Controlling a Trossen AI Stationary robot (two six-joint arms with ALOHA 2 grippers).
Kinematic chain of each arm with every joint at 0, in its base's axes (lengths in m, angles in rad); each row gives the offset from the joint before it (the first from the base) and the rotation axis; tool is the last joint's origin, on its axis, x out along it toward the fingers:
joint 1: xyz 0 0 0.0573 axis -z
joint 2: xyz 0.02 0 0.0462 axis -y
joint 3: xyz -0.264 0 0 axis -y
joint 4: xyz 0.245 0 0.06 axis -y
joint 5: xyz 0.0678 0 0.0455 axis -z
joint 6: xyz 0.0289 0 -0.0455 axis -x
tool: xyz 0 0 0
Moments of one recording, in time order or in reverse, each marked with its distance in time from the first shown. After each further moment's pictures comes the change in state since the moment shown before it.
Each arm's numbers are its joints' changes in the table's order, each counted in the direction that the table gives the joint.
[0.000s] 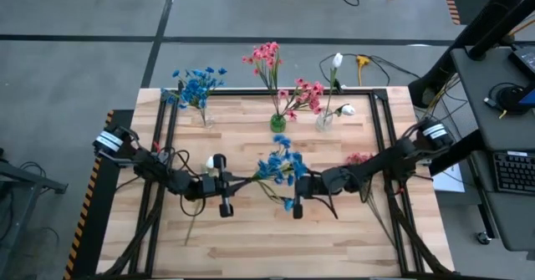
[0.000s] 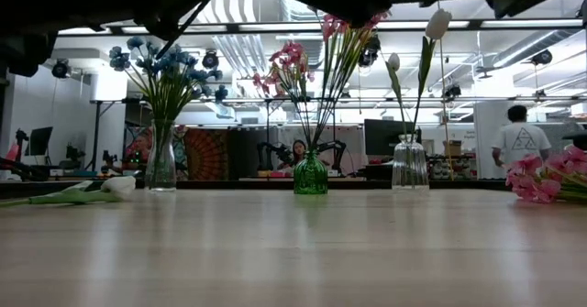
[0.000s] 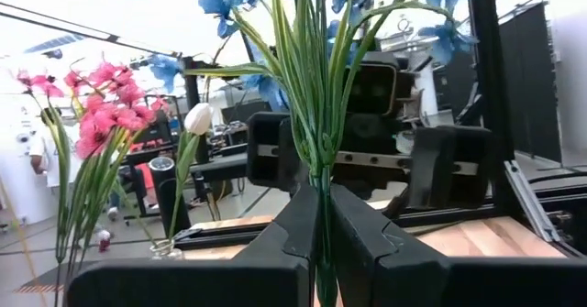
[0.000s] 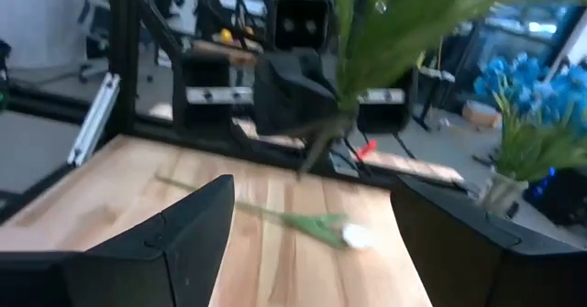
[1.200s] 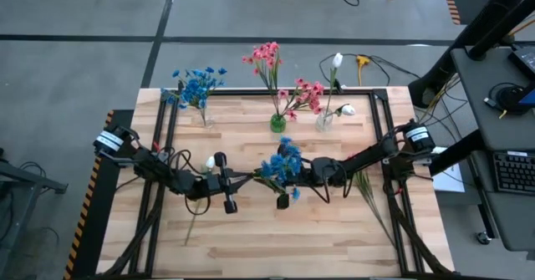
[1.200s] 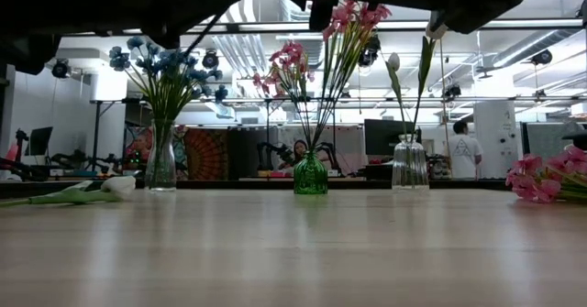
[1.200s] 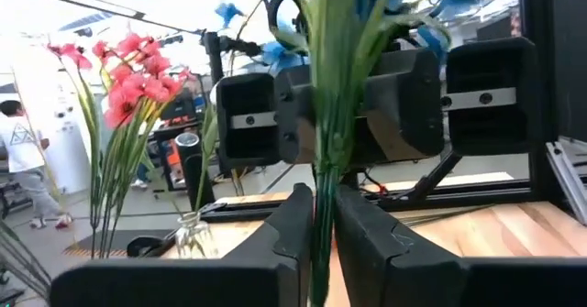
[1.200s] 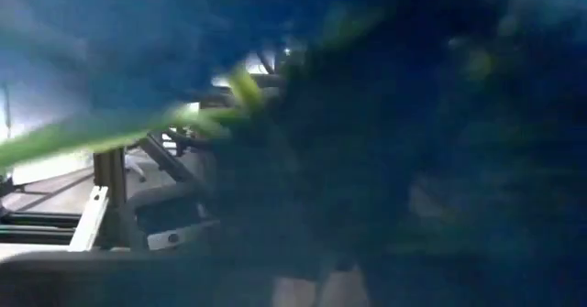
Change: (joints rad) left arm -0.021 -0.001 0.019 -0.071 -0.082 0.028; right arm 0.100 -0.146 0.134 0.222 -0.122 -0.130
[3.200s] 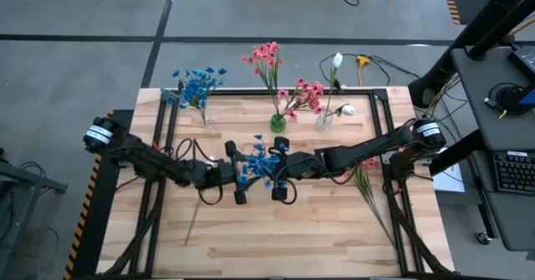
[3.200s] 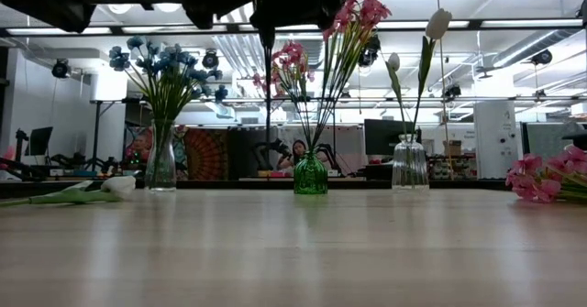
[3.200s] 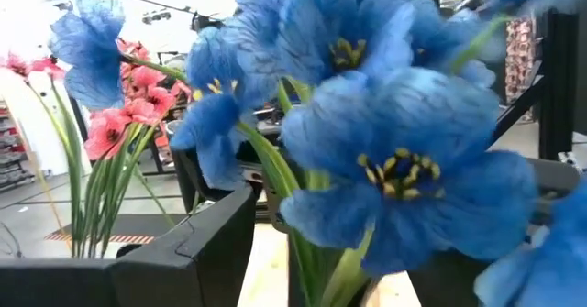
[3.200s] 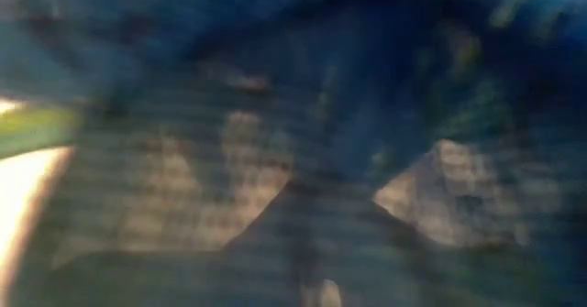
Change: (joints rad) left arm -0.126 0.139 0.169 -0.403 0.149 0.093; right arm 0.037 0.108 0.304 -1.057 0.107 0.001
